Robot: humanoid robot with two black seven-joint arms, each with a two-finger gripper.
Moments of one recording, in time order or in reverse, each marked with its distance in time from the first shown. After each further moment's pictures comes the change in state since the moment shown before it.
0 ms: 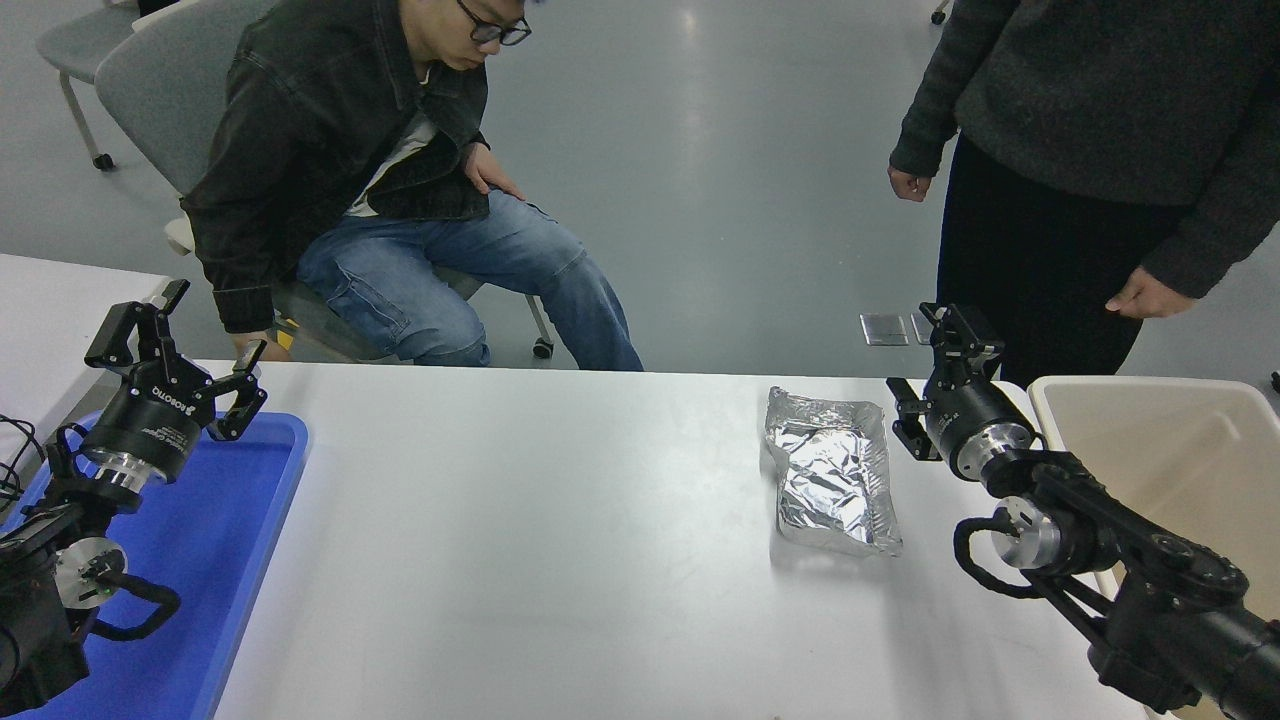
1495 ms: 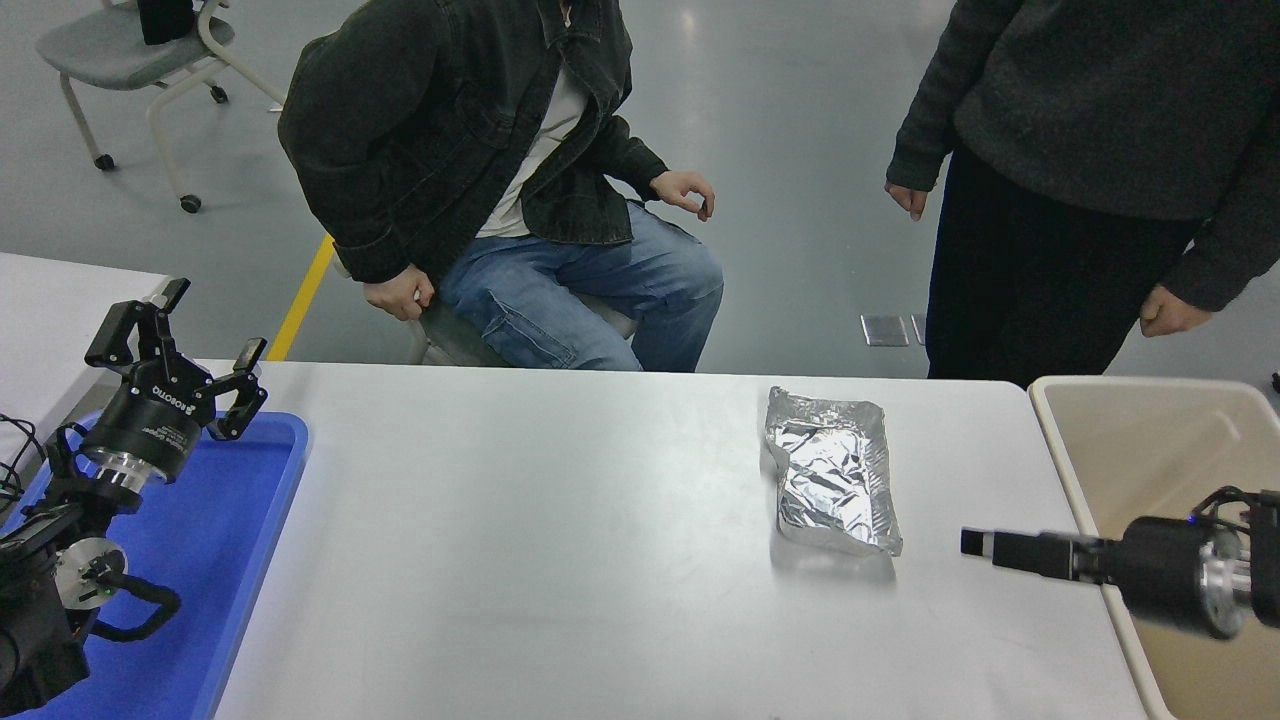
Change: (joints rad) left arm 0.000 0.000 0.000 -0.001 0.000 0.000 0.000; right arm 0.468 -0.791 -1.009 0.650 -0.843 0.262 0.006
